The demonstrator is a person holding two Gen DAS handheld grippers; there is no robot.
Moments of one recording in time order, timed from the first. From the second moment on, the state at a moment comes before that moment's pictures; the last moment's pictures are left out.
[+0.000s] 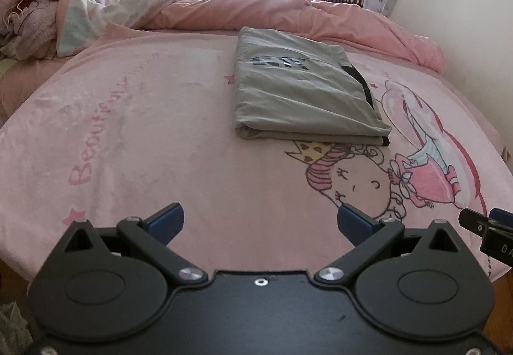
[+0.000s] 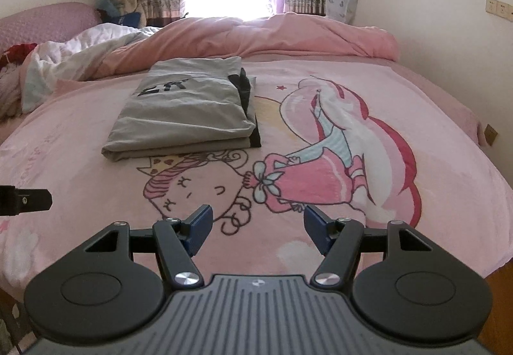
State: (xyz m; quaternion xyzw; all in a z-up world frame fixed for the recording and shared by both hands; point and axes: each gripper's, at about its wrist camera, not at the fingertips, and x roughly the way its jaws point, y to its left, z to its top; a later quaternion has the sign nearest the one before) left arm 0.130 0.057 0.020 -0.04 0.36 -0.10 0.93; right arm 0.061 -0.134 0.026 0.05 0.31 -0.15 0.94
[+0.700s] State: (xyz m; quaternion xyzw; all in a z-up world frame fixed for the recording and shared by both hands) left arm 0.136 0.054 0.018 -0.03 0.37 -0.11 0.92; right arm 0.064 -0.129 0.019 0.04 0.32 -0.14 0.93
